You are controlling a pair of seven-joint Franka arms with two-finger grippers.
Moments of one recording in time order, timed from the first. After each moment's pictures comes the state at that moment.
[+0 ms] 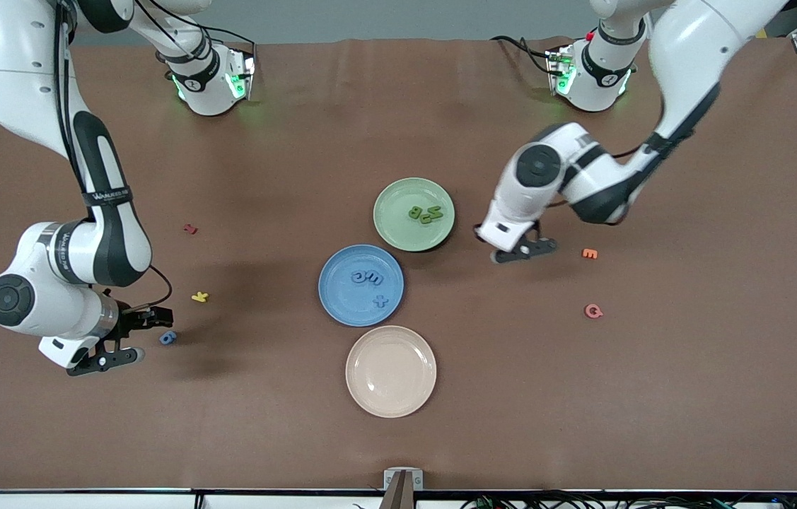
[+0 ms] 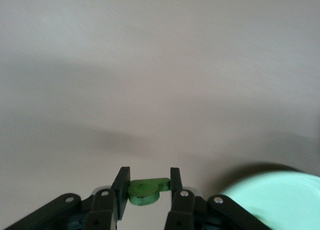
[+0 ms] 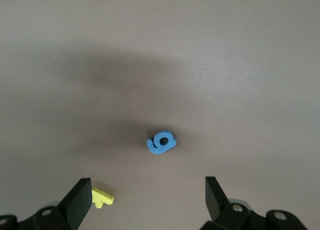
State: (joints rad) left arm 0.24 0.57 -0.96 -2.02 0.55 2.25 -1.25; right arm 0.07 0.65 -0.11 -1.56 0.06 2.14 -0.30
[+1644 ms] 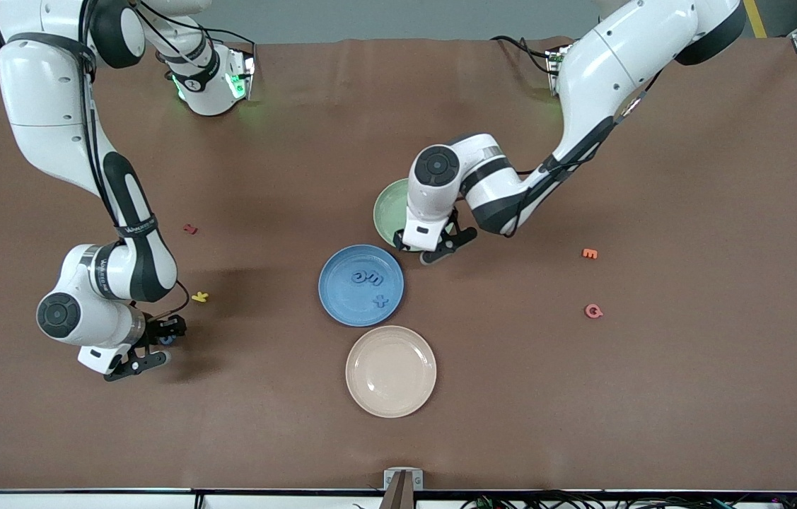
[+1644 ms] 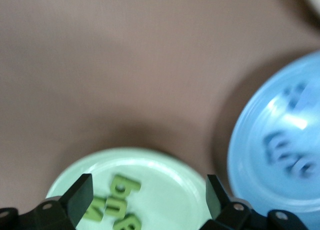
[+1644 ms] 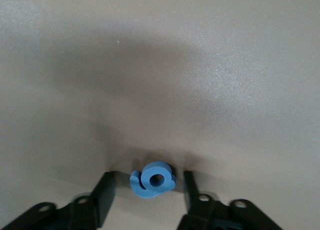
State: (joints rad) left arm -0.14 0.76 -0.75 -1.69 0.56 2.22 -1.61; right arm 0.07 0.79 -0.10 -1.56 0.06 2.28 -0.39
